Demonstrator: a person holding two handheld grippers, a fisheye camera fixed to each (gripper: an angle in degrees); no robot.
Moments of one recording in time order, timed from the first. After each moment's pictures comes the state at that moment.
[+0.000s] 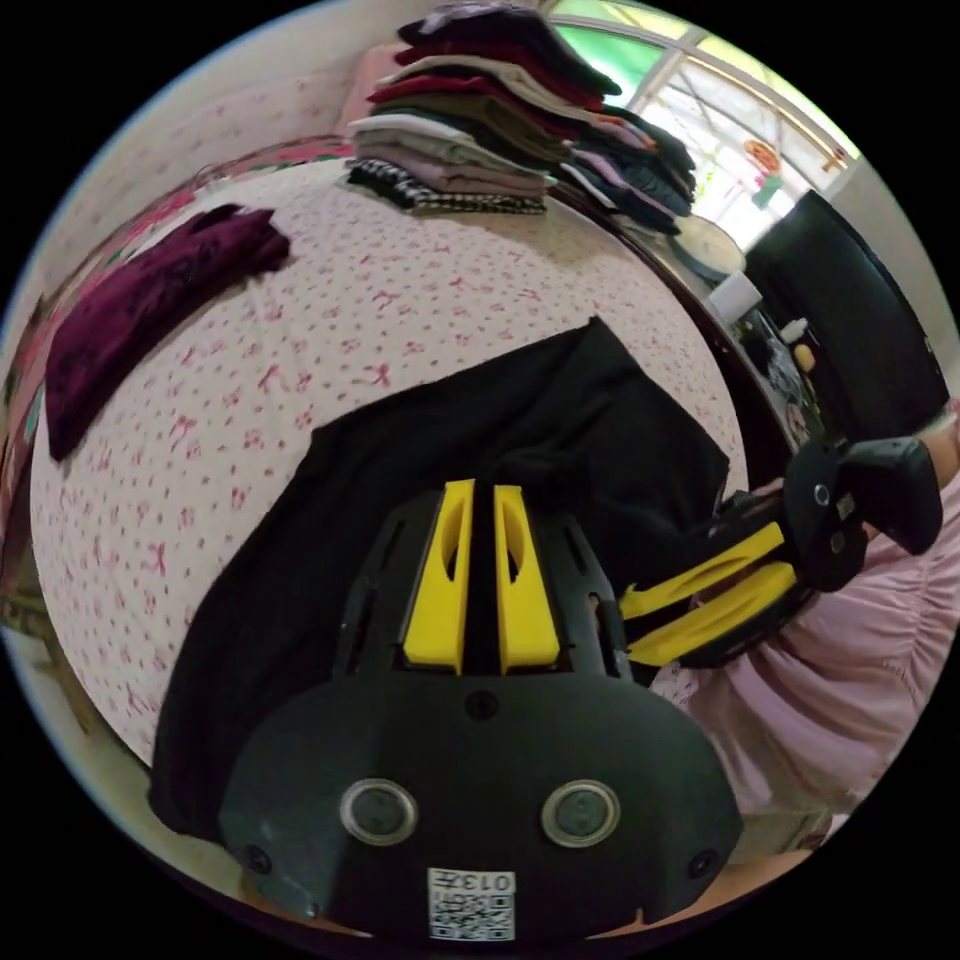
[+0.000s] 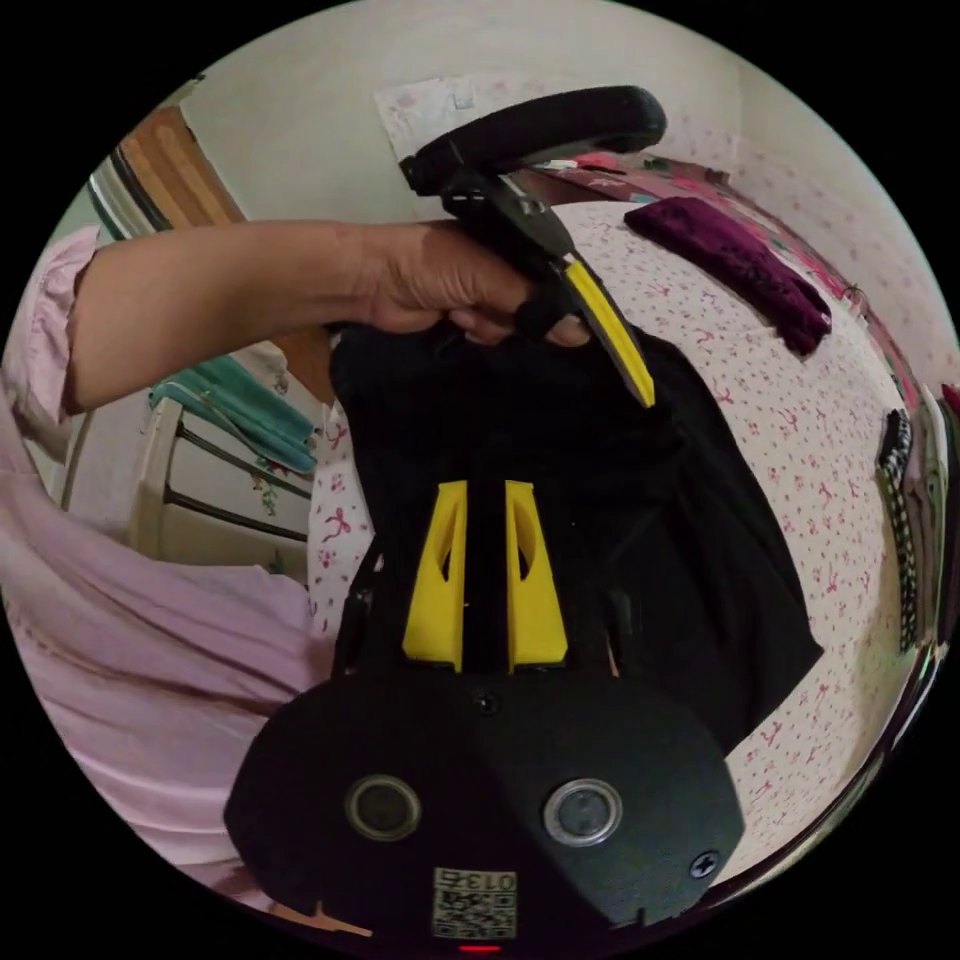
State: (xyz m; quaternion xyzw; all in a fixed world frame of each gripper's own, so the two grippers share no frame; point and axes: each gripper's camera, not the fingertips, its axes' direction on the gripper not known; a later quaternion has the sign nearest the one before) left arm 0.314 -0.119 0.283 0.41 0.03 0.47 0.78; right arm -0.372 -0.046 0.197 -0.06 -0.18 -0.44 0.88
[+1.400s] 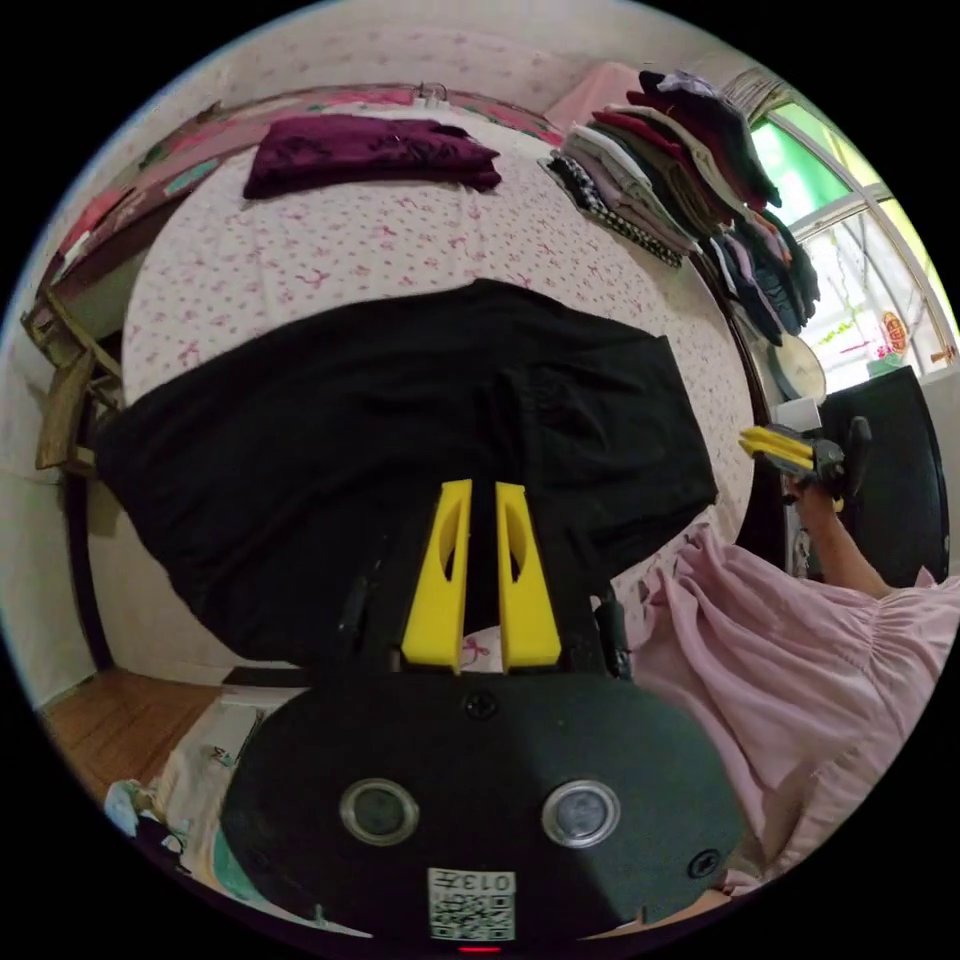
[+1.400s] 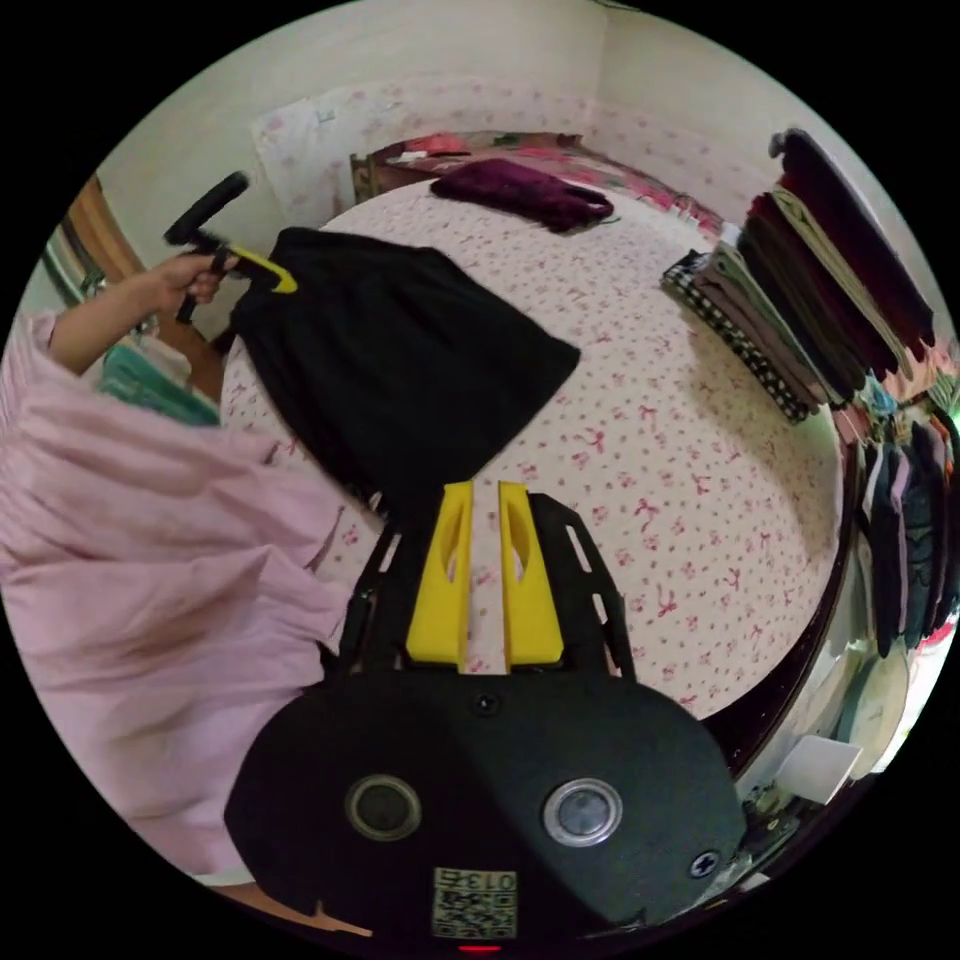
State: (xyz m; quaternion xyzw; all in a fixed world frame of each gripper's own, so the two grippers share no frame) left arm 0.153 0.039 0.208 0.41 0.11 0.25 0.87; right arm -0.225 -0.040 0.227 -0.03 -0.04 -0.32 0.95
